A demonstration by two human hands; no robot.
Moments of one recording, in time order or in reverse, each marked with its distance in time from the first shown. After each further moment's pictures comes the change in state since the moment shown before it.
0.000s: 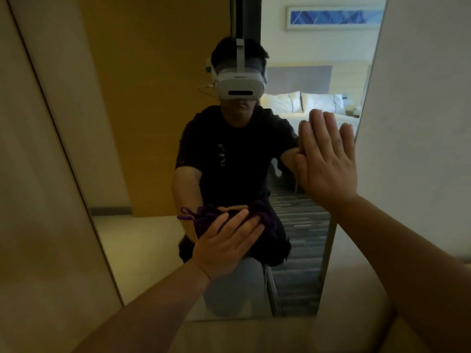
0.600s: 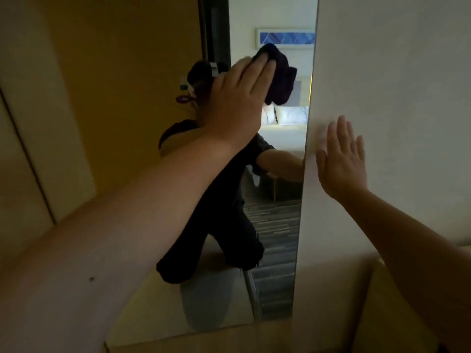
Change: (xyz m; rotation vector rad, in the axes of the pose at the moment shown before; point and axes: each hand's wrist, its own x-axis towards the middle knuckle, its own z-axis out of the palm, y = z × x) left_hand 0.281 -0.086 -0.089 -0.084 0.247 -0.245; right_hand -0.006 0.091 -0.046 0.027 -0.291 0.382
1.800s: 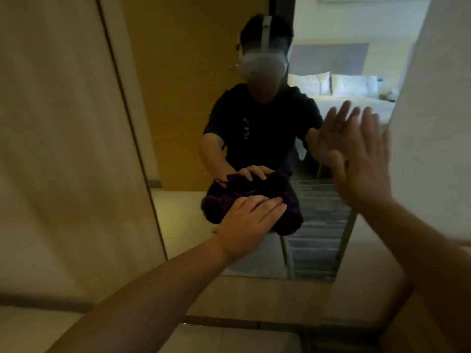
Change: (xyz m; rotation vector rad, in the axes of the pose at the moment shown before) left_hand -0.297 0.015 -0.060 -0.197 -0.403 0.068; right_hand -0.076 -0.121 -0.002 0.285 -0.054 -0.137
